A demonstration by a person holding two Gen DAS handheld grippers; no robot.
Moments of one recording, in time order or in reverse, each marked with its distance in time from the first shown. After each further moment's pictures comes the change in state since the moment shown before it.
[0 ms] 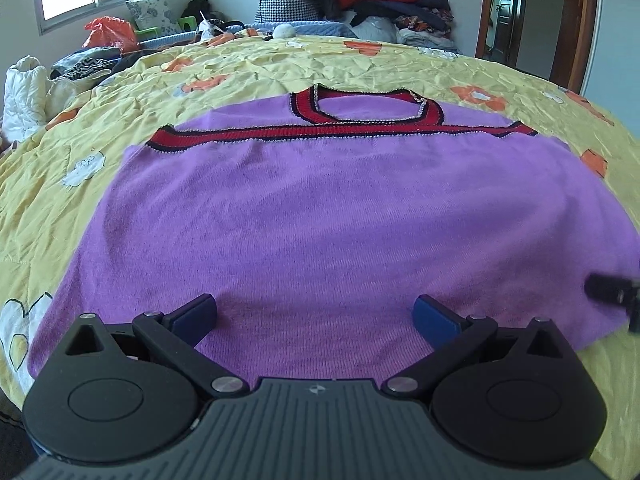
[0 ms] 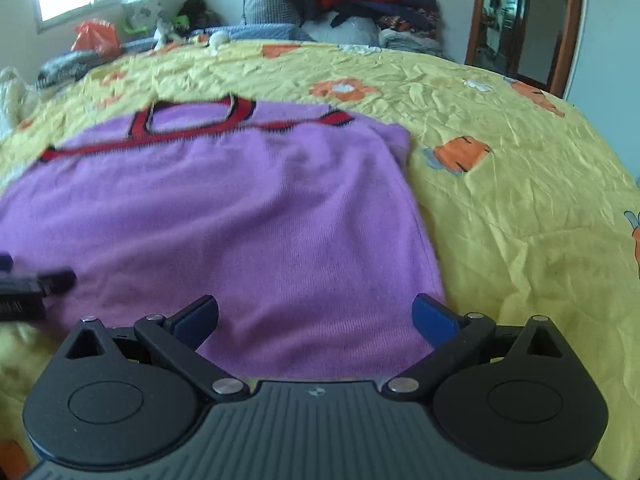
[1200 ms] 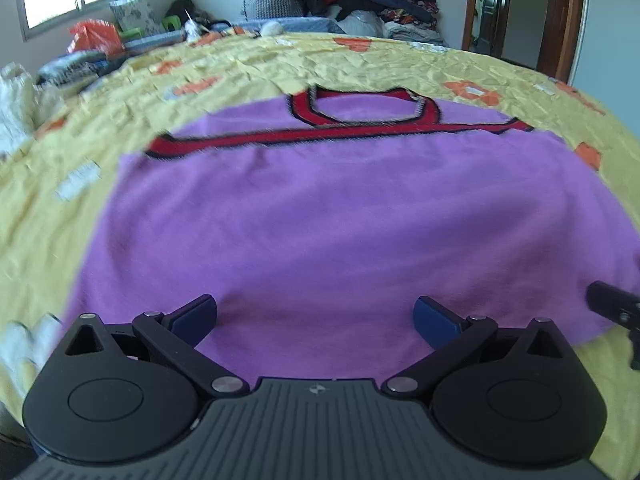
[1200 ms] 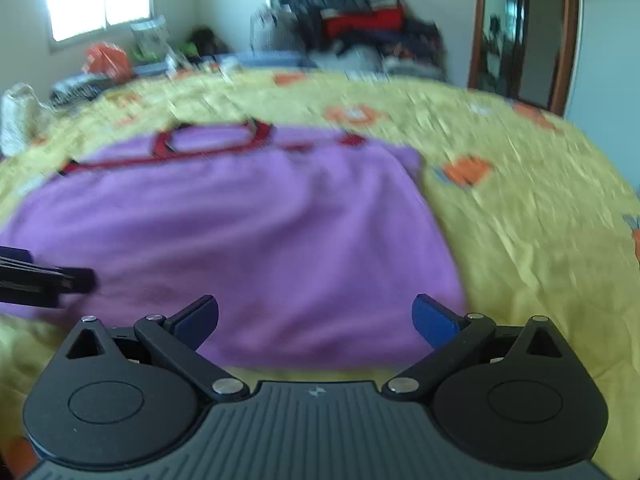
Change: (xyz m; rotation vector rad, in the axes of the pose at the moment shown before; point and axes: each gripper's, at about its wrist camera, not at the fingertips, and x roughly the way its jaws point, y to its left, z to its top) left arm -0.001 0.015 0.010 0.060 0.007 -0.009; right arm -0.021 0.033 -0.026 -0.039 -0.138 0.012
